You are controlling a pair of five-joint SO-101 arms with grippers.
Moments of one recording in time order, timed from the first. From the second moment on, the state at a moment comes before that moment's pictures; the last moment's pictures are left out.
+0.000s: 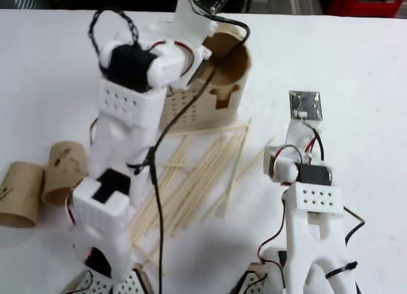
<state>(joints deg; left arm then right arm) 19.0 24.6 -71.4 100.0 -15.2 2.5 -41.8 57.1 50.7 4.1</state>
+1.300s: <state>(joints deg) -1.0 16.4 -67.6 102.4 -23.1 2.5 -41.8 57.1 50.7 4.1</state>
